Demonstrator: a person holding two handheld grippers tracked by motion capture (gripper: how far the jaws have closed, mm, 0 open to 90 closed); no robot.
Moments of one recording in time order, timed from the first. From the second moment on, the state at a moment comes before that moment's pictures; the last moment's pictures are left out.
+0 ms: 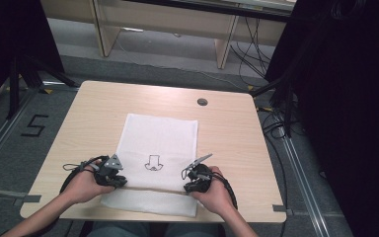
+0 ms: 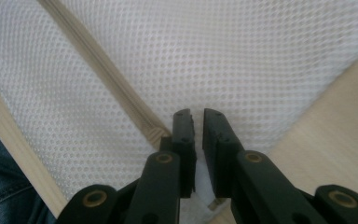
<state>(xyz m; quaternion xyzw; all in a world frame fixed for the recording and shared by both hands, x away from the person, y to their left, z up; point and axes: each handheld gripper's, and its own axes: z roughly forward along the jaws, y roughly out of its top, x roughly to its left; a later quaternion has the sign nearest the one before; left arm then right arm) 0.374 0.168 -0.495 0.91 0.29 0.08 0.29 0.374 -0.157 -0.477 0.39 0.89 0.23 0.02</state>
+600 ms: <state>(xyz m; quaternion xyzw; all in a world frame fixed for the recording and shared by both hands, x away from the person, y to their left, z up) 0.377 0.167 -0.490 0.87 0.29 0.12 0.39 0.374 -0.200 -0.461 0.45 0.84 0.29 0.08</state>
